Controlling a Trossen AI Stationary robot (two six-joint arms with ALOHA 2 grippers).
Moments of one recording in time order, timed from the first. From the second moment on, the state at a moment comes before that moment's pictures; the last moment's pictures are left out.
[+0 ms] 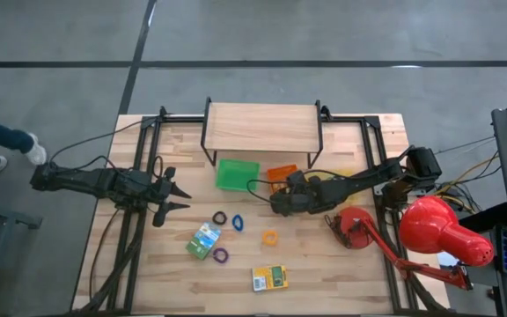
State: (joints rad) left arm -0.15 0.27 0.26 -0.48 -0.04 -0.05; right arm 0.17 1.71 0.98 -0.43 0.62 1.22
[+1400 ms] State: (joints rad) left arm -0.15 0.27 0.26 -0.48 -0.04 -0.05; right arm 0.44 1.98 1.24 0.03 0.76 -0.71
